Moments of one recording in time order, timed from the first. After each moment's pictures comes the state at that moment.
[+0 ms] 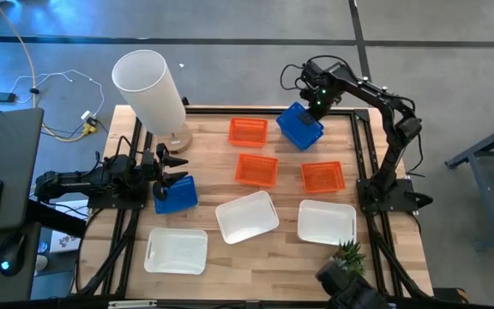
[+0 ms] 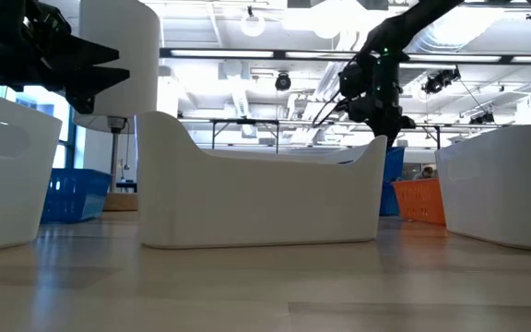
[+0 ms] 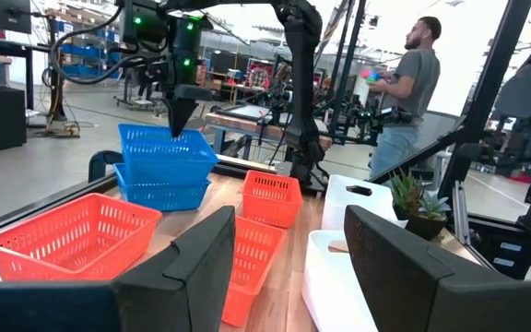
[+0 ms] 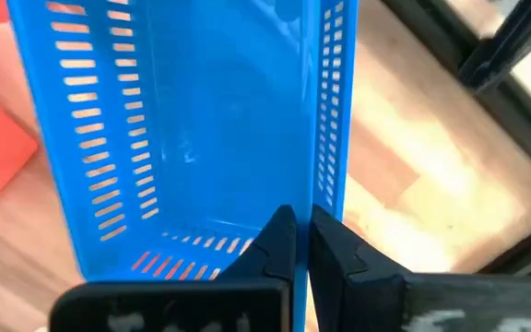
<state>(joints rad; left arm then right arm) 0.19 0.01 0.01 0.07 -0.07 -0.18 -0.88 1.80 1.56 -1.27 -0.10 -0.03</state>
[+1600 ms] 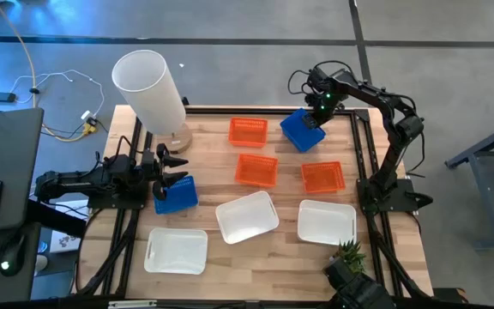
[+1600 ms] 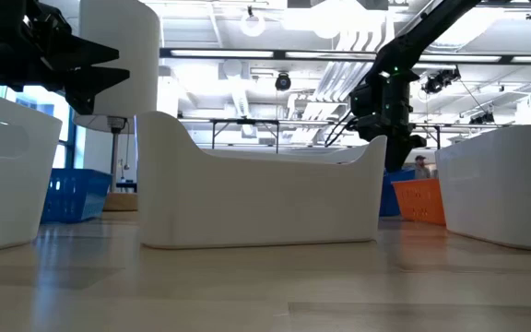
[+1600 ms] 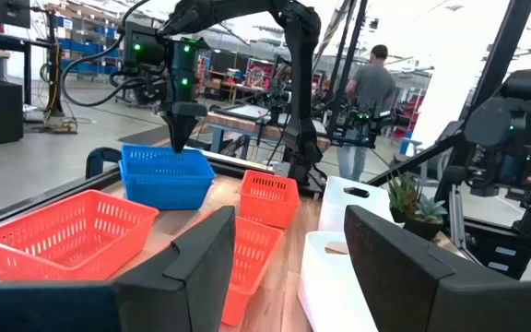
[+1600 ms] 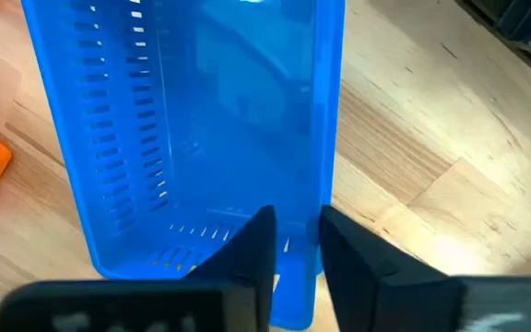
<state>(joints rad) 0.19 0.01 0.01 0.07 -0.07 -0.21 -0.96 1.80 1.40 -1.15 -0.17 -0.03</state>
